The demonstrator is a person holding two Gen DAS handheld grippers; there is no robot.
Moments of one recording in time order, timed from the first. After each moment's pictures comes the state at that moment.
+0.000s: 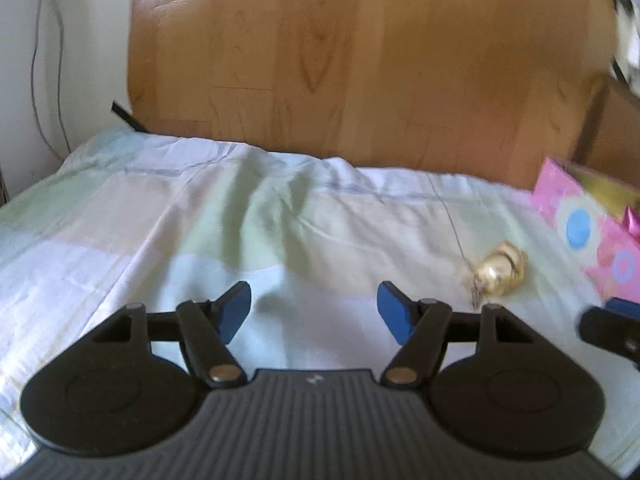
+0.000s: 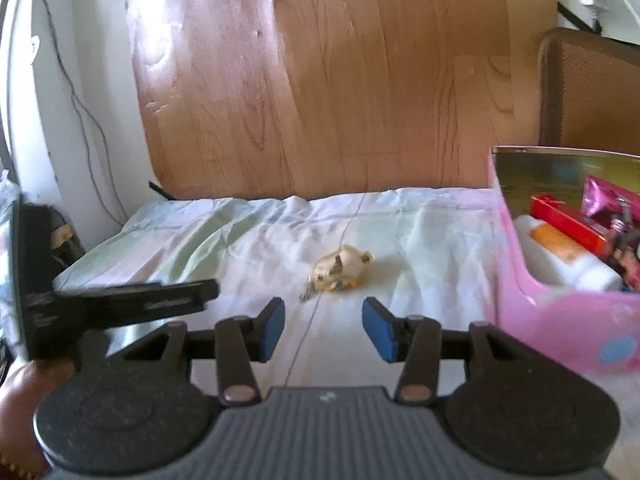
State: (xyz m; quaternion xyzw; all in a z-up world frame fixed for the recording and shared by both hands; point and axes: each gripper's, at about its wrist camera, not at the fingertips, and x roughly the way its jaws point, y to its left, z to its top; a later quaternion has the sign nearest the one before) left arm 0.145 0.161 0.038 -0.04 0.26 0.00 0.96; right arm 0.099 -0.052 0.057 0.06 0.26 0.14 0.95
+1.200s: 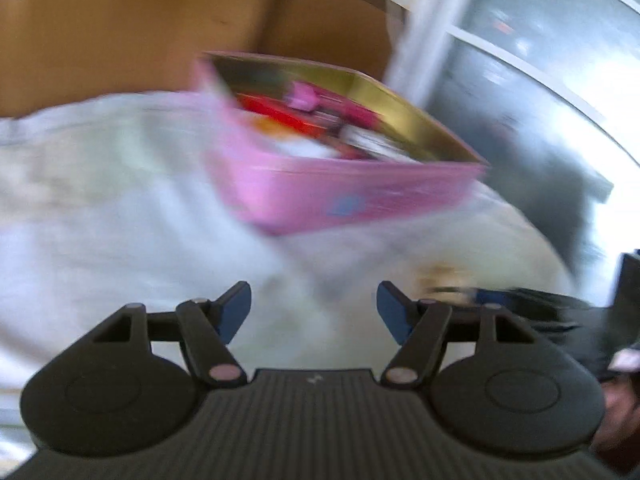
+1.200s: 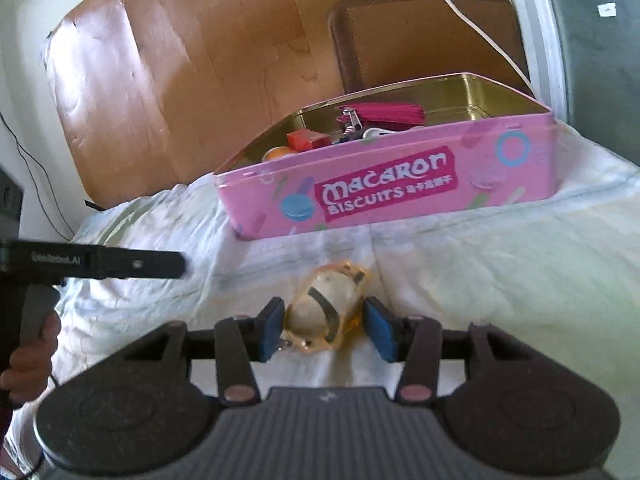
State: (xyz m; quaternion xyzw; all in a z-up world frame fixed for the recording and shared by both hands) left arm 0.066 -0.022 0.055 -0.01 0.36 -0.38 0.85; right arm -0.042 -0.238 0.029 0.13 0.29 0.05 0.95
